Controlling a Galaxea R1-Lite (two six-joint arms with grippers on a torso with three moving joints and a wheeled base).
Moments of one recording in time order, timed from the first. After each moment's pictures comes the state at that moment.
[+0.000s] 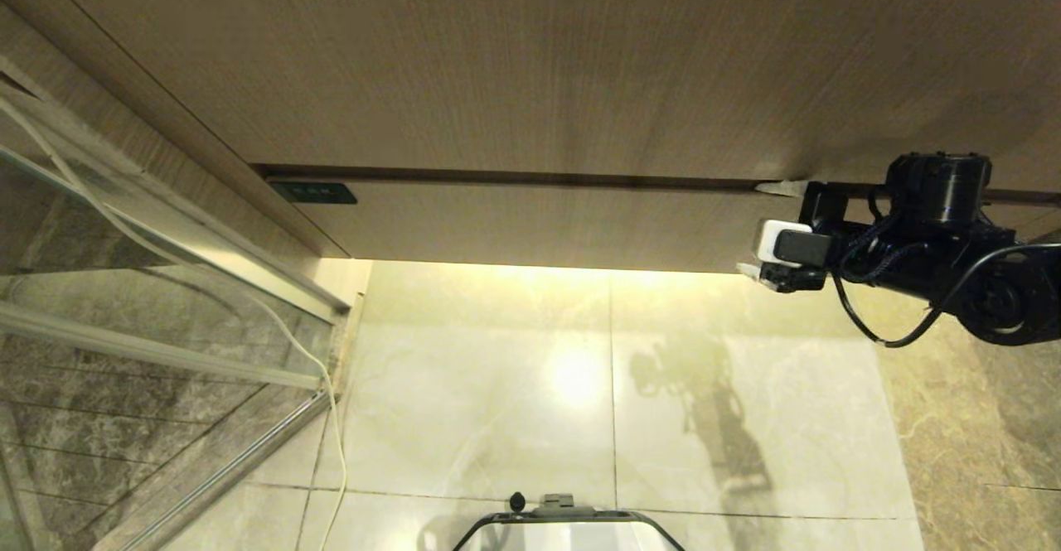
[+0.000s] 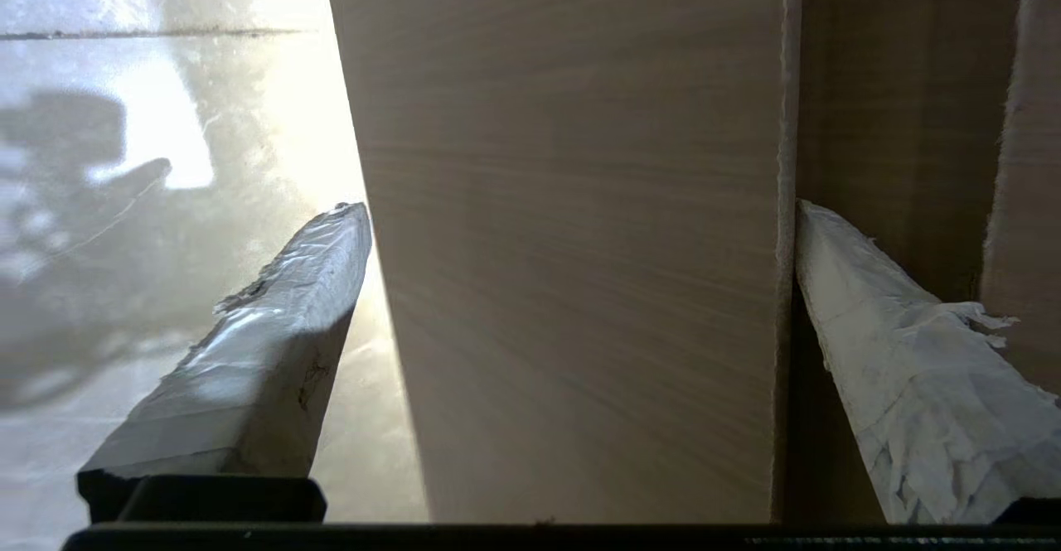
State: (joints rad) left arm 0.00 0.00 0.00 0.00 0.00 0.00; right arm 0.07 1.87 -0.98 -0.62 0.28 -1.39
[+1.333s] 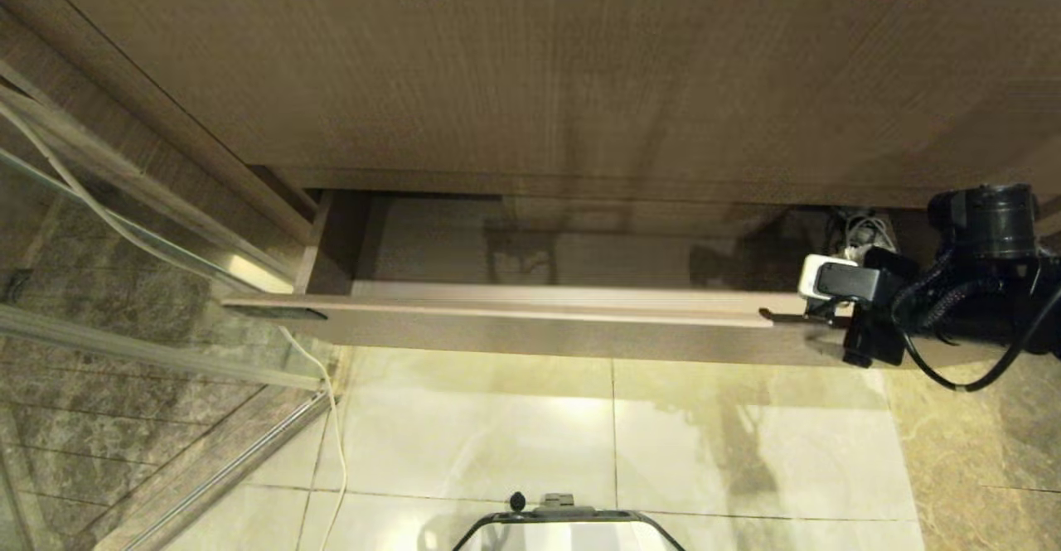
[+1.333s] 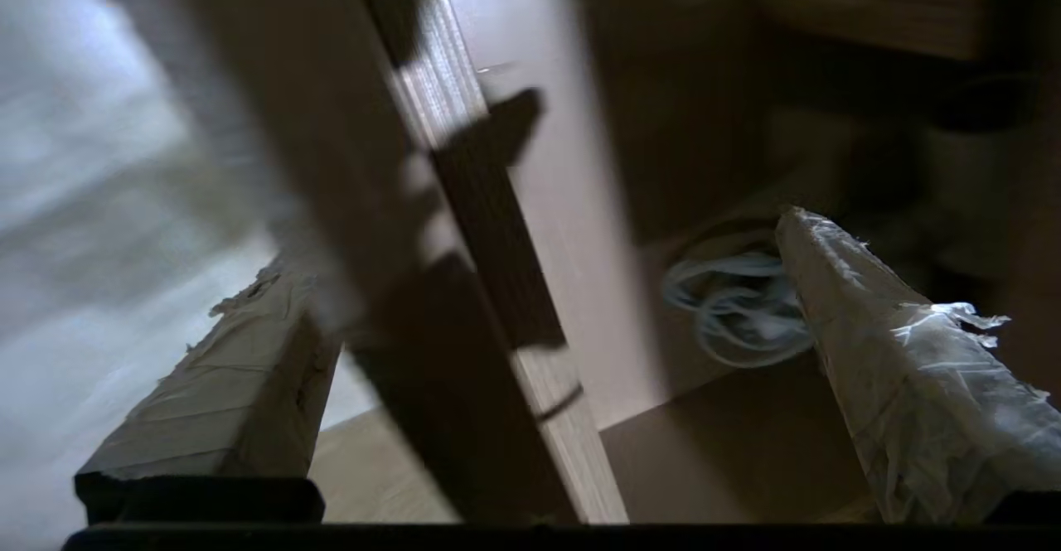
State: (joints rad) left arm 0.00 0.00 0.00 0.00 0.00 0.00; right arm 0.03 1.68 -0.84 -0.28 0.06 -1.23
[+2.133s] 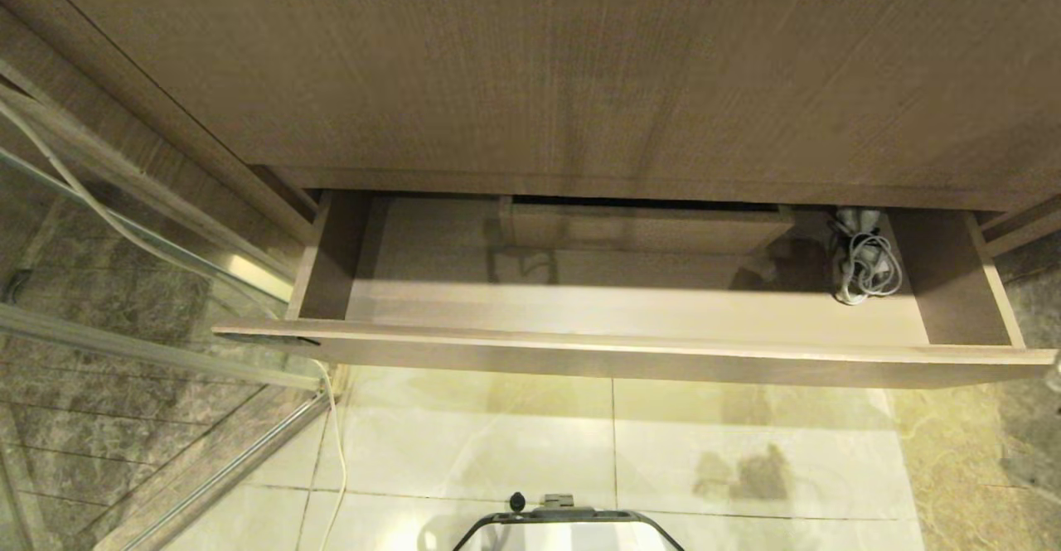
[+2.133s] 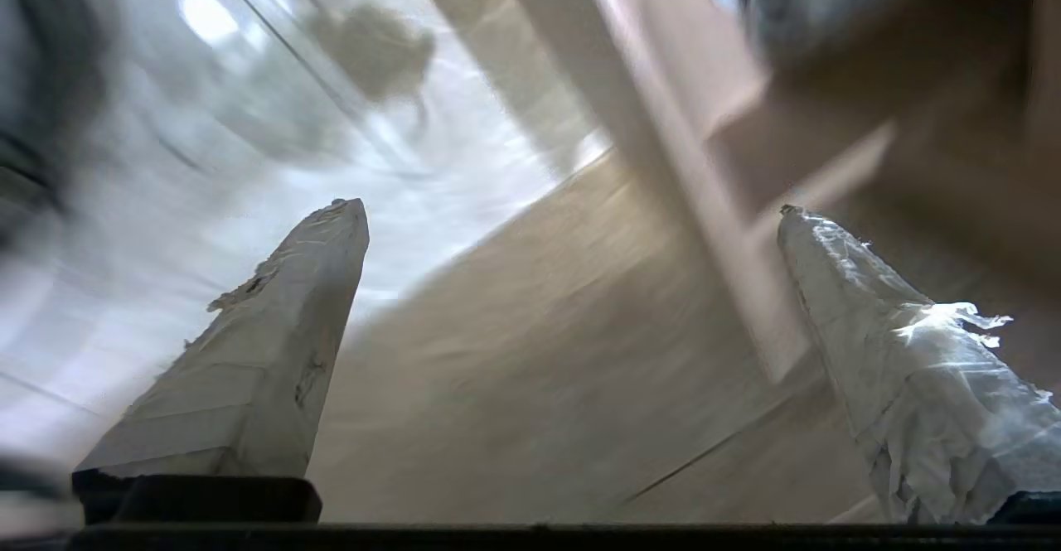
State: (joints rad) left arm 0.00 0.00 0.00 0.00 0.00 0.00; right arm -0.17 0.97 -0.65 0.29 0.07 -1.01
